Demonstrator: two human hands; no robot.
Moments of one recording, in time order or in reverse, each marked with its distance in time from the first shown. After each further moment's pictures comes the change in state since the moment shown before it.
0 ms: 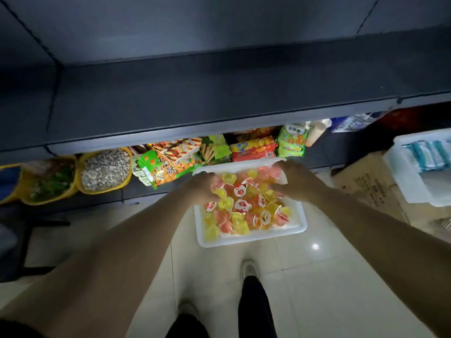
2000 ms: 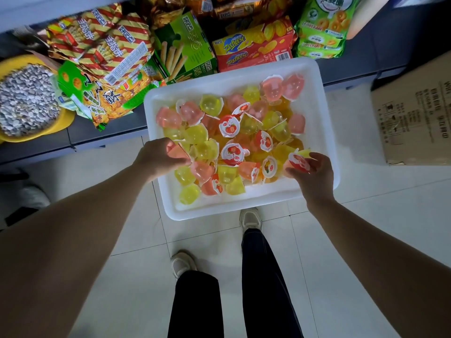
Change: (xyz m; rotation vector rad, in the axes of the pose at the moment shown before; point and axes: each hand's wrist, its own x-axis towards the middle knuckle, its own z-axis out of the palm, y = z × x) left_hand 0.189 -0.122 0.172 -0.117 0.106 -0.262; right_hand 0.095 0.153 0.272 0.963 0.352 0.628
